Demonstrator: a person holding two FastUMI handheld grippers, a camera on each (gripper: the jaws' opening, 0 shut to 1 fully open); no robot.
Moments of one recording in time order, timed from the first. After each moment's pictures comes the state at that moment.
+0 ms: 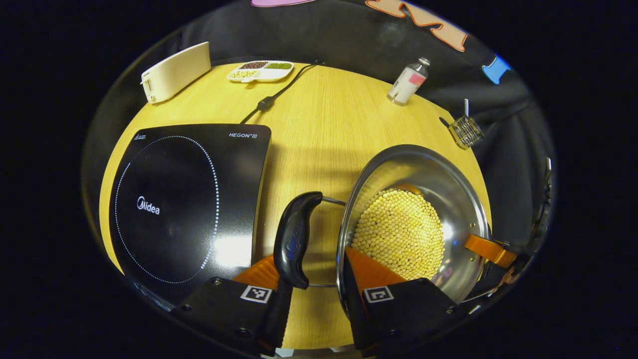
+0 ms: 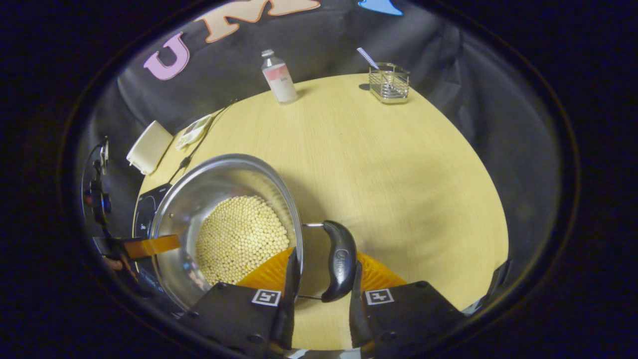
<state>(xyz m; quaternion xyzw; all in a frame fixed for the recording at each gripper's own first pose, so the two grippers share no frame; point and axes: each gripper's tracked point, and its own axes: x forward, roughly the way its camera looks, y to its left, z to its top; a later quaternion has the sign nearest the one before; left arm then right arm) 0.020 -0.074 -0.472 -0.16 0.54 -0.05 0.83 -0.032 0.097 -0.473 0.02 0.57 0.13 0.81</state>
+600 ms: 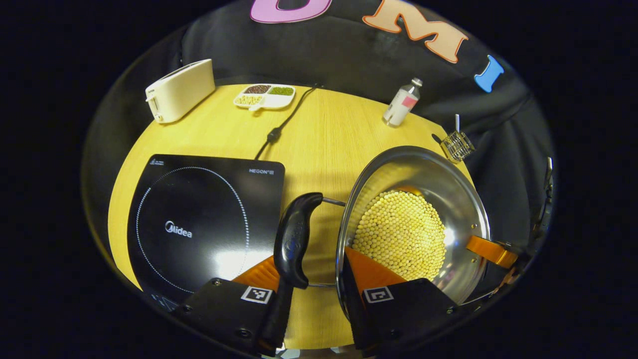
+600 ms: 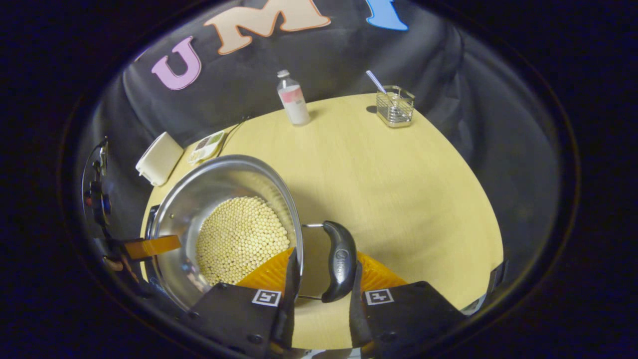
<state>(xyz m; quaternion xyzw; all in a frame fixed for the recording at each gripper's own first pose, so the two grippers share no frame) 0.035 -0.039 -0.427 -0.15 0.50 -0.04 0.85 -0.023 0.130 -0.426 0.03 0.53 0.13 0.84</state>
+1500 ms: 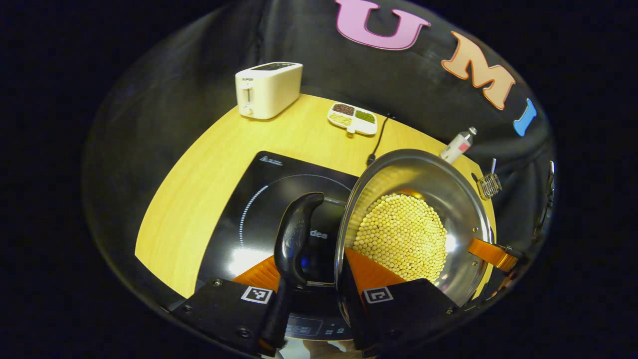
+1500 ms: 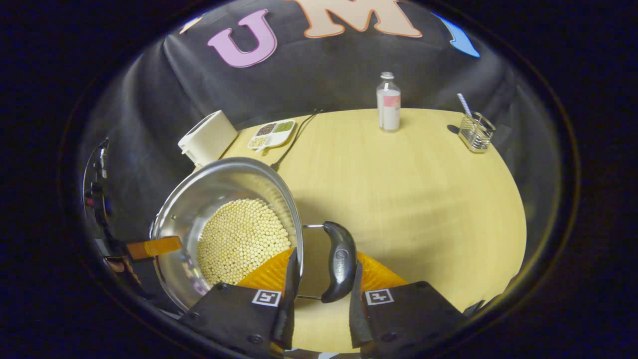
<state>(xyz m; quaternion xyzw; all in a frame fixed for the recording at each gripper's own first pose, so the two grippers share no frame) -0.014 0.132 -0.410 -0.19 0.48 0.08 0.85 -0.062 0.308 -0.401 0.01 0.52 0.25 0.82</state>
